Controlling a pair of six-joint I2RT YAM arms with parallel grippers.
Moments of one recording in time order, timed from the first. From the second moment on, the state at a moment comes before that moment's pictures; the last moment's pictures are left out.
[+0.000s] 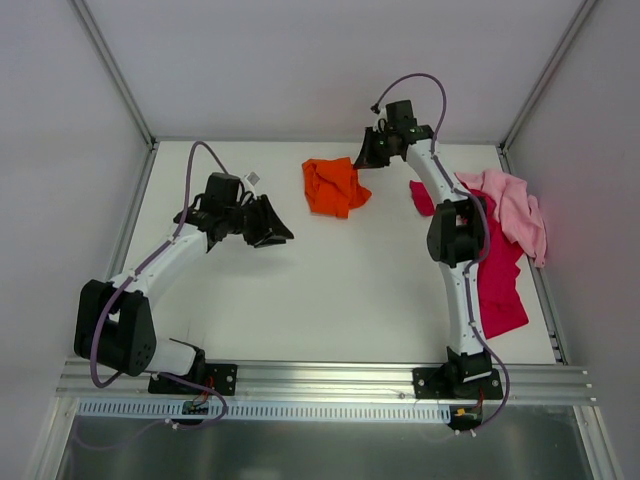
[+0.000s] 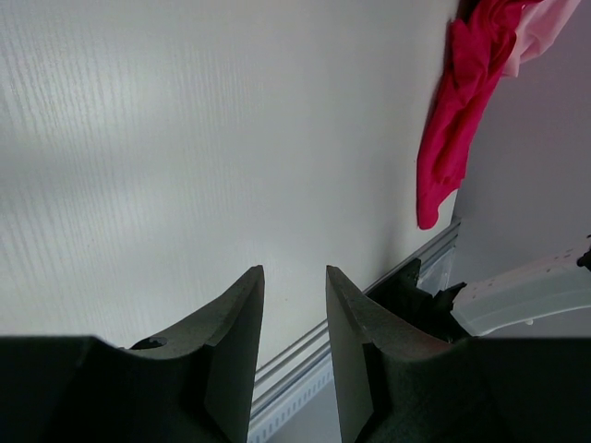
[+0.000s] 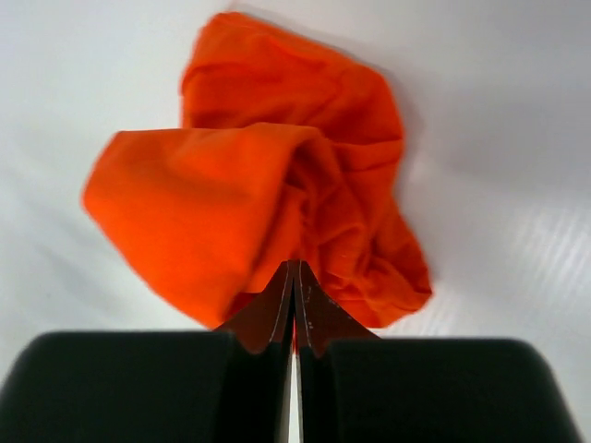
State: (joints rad) left arm -0.31 1.39 0.98 -0.40 0.54 -0.73; right arm 0.28 2.45 2.36 -0.74 -0.43 0.31
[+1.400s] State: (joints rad) left arm -0.34 2.48 2.01 -0.29 0.70 -0.87; right arm 0.37 1.31 1.76 -1.07 0.05 0.21
